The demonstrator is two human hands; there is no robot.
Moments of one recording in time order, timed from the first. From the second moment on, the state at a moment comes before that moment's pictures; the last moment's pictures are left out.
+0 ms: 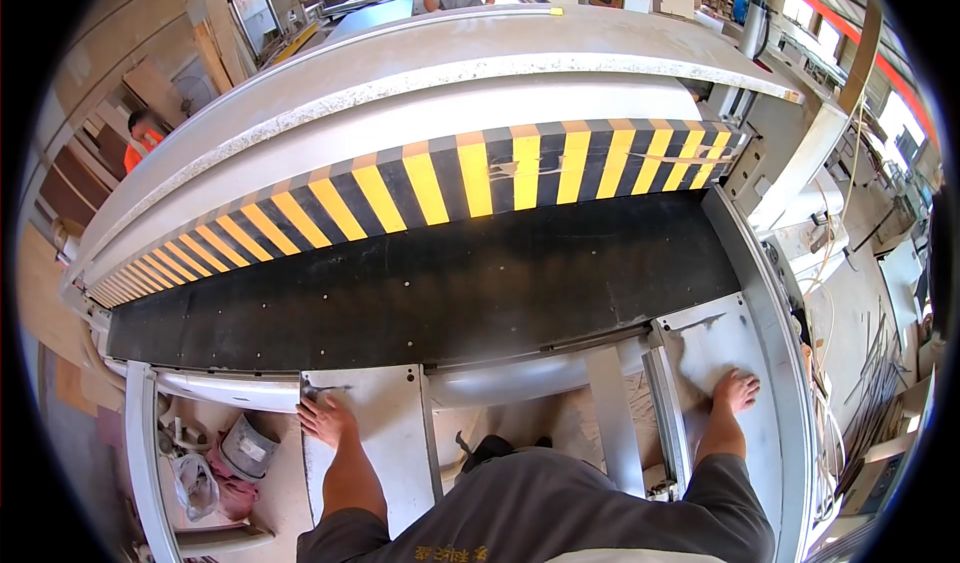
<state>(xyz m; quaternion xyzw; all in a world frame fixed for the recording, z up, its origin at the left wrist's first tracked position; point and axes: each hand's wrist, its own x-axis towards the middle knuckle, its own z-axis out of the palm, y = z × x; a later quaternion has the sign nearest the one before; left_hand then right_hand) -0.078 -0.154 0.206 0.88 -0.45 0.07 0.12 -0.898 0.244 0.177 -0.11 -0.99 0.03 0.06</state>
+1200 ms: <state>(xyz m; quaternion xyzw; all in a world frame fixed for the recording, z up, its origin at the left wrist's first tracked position) -0.074 -0.141 0.205 0.72 -0.65 0.08 0.25 -0.807 0.271 0.200 0.04 -0.99 0.10 -0.02</state>
